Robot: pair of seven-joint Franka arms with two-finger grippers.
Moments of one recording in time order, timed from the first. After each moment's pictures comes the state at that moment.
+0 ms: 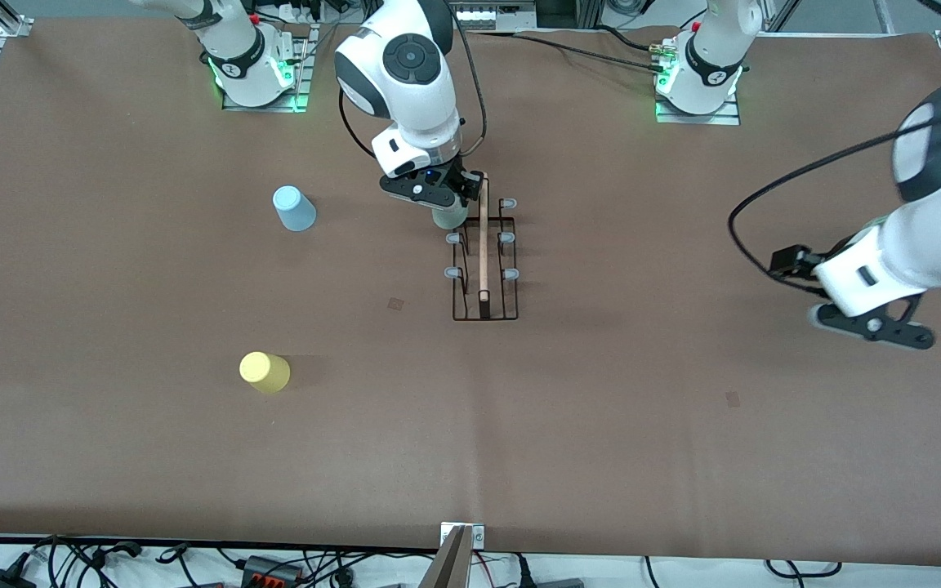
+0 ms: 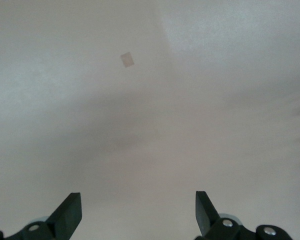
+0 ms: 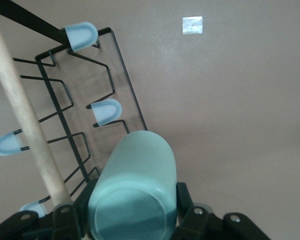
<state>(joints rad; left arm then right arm) 0.16 0.35 -0.30 -1.33 0.16 1.49 0.10 0.71 0.30 0.16 -1.91 -0.01 2.25 1.18</state>
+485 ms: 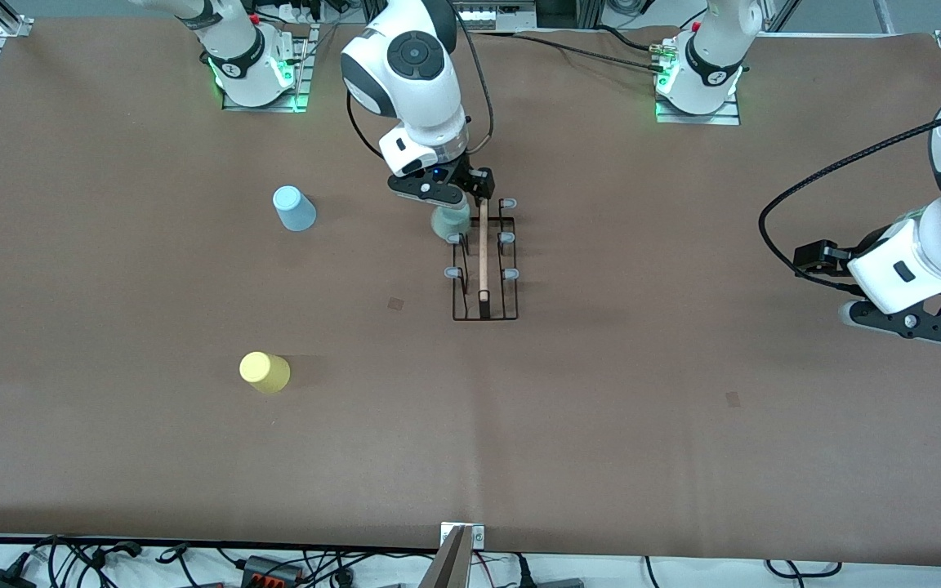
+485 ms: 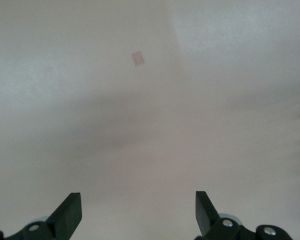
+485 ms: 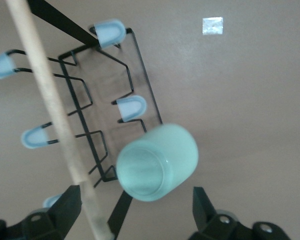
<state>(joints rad) 0.15 0.36 -0.27 -1.31 0.15 1.49 0.10 0.72 0.30 0.16 -1.90 -0.01 2.31 1.18</state>
